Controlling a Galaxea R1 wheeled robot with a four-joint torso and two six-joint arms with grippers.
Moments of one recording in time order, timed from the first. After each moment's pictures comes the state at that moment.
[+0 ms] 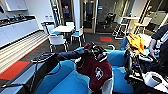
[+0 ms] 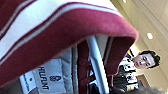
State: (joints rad) left arm 0.06 2.98 -1.92 0.22 0.12 -1.24; right arm -1.55 2.98 -2.54 -0.16 0.10 0.16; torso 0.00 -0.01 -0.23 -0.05
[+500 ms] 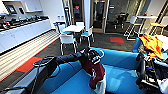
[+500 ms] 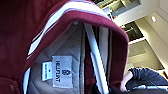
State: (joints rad) left arm 0.12 2.99 -2.05 0.25 0.18 -1.22; right arm -1.55 2.98 -2.54 -0.16 0.10 0.16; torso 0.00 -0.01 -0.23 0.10
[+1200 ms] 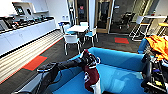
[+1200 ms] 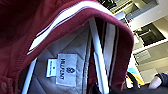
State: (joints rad) left arm 0.22 3.03 -2.18 0.40 0.19 -1.21; right arm -1.55 2.98 -2.55 -0.16 0.11 0.16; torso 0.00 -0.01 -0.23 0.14
